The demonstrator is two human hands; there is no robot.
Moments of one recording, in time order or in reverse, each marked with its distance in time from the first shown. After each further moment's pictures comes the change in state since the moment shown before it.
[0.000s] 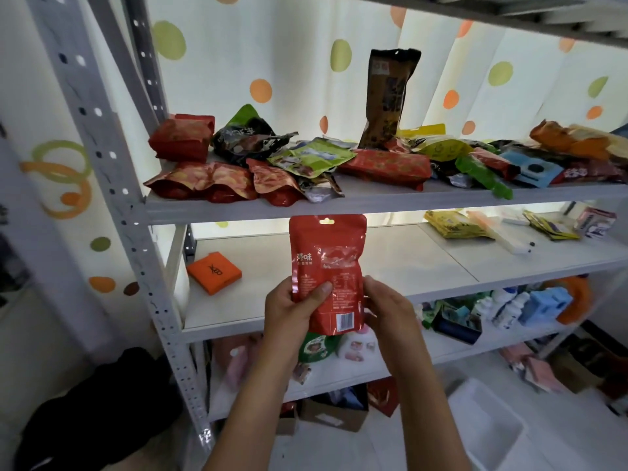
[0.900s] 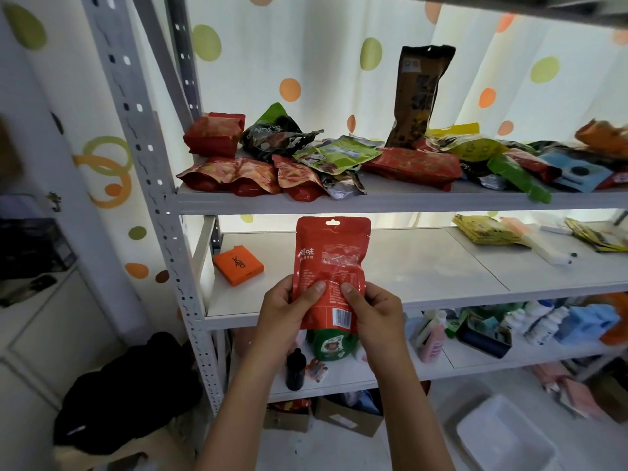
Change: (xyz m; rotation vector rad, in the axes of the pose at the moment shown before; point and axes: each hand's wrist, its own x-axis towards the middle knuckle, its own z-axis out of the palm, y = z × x) left_hand -0.013 0.008 -0.028 0.027 -0.010 -0.047; right_hand -0.004 0.013 0.038 0.040 -0.024 -0.099
